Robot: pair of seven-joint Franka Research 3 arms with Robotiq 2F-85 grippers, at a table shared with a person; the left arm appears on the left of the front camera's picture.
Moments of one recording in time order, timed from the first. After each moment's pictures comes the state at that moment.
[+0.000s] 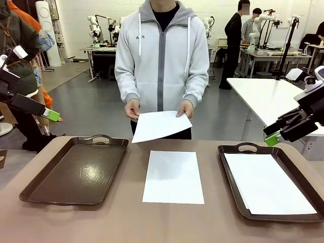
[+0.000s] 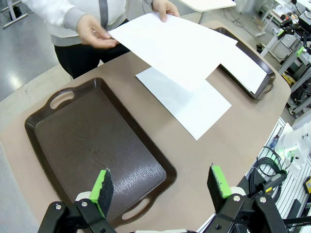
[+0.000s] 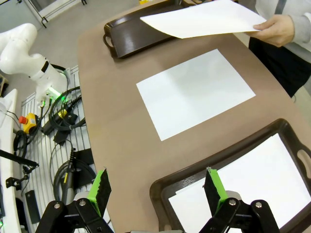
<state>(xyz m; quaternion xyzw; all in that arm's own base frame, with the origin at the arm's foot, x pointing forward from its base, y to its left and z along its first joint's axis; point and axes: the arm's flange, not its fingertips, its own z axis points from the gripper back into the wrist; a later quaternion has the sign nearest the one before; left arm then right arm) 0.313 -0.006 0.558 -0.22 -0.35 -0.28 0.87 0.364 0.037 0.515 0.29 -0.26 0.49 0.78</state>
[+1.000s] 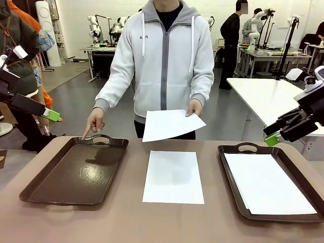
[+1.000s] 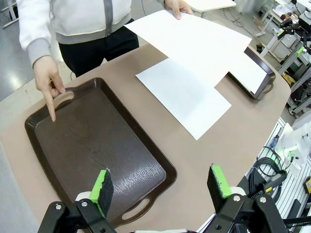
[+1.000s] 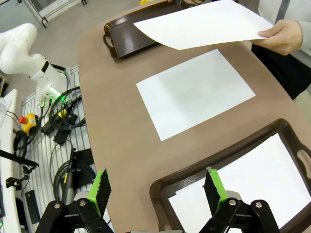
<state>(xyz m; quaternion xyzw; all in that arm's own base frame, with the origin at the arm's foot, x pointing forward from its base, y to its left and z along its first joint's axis) 0.313 -0.006 0.558 -0.22 -0.35 -0.28 0.87 0.364 0.037 0.515 0.29 -0.26 0.49 0.78</state>
